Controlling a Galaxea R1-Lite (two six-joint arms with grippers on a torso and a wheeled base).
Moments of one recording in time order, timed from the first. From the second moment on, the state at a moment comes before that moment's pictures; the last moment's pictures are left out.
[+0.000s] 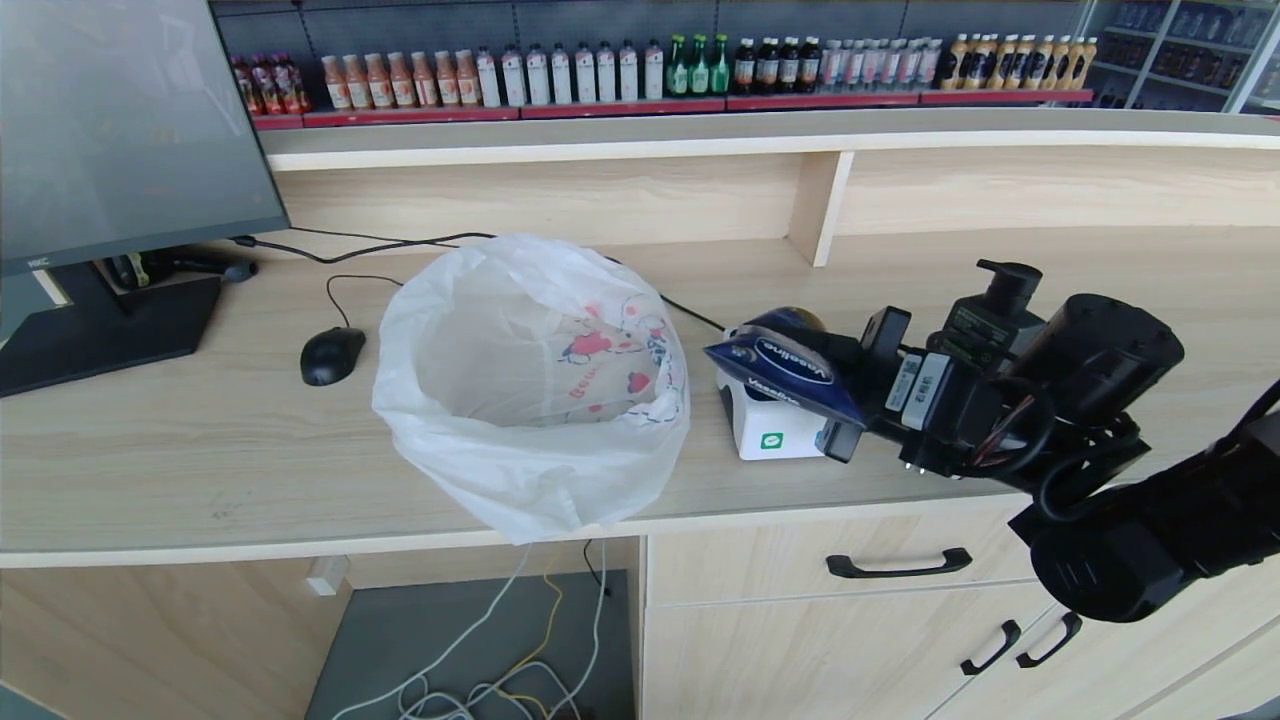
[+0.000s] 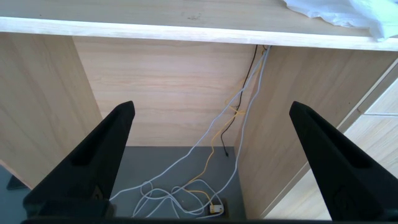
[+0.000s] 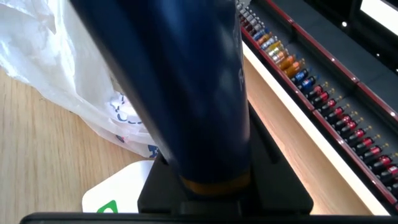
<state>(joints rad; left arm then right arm) 0.00 0.00 0.00 0.00 0.00 0.00 0.39 1.94 -0.78 -1.44 0.75 -0.83</state>
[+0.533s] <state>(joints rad) 0.00 0.00 0.00 0.00 0.00 0.00 0.39 1.93 -0.78 -1.44 0.72 -0.83</state>
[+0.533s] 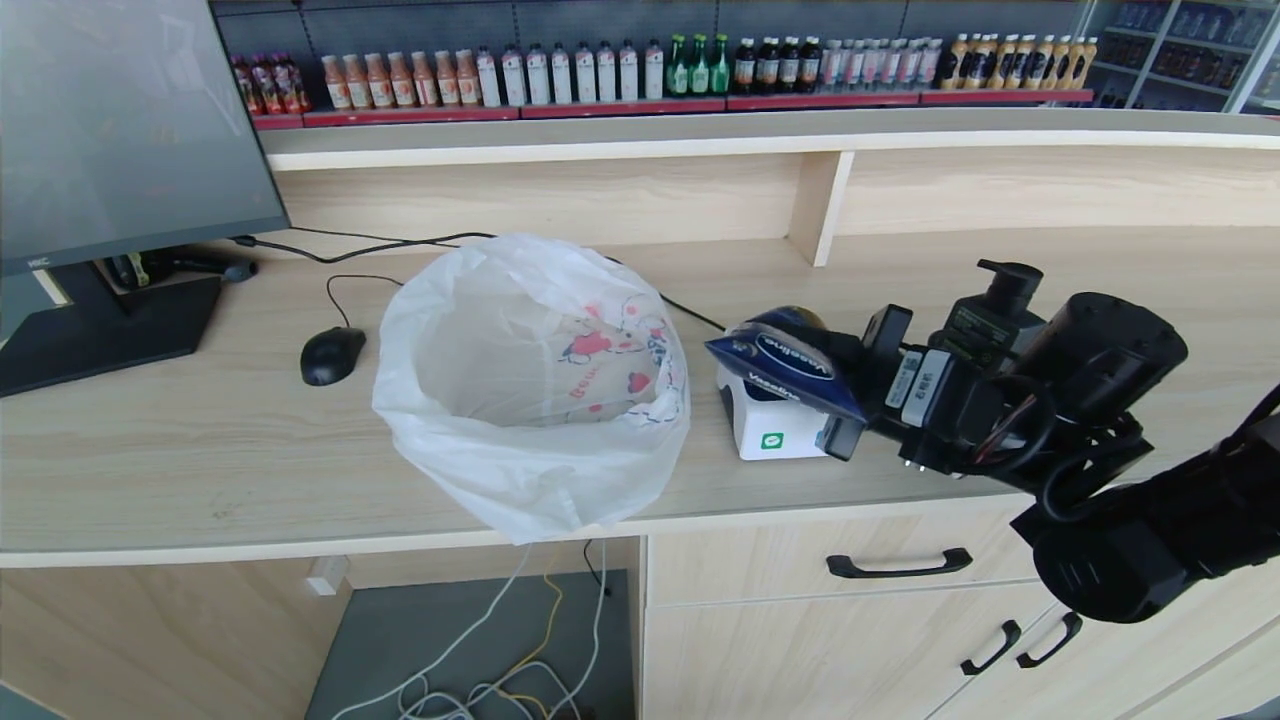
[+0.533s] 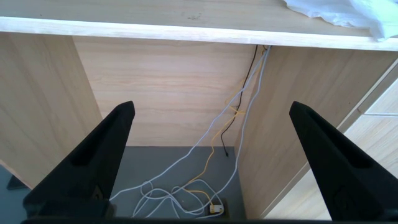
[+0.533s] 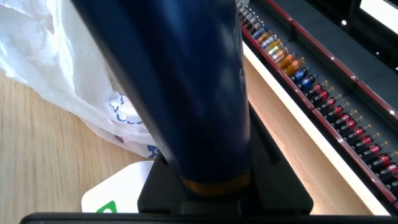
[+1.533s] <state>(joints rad) 0.00 0.00 0.00 0.00 0.00 0.00 0.56 1.87 -0.80 -1.56 0.34 -0.46</state>
